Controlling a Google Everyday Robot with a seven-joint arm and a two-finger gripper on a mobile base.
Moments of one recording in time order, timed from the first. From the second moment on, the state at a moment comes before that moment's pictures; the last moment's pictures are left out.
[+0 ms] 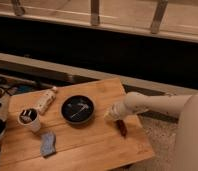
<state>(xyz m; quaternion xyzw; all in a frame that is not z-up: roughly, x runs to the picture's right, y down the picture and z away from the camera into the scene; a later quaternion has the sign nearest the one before) 0.052 0.167 0.852 -0.35 0.02 0.78 0.52</state>
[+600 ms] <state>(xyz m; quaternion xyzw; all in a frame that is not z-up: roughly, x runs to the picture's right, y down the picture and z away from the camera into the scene) 0.019 0.146 0.854 -0.37 -0.01 0.75 0.54</state>
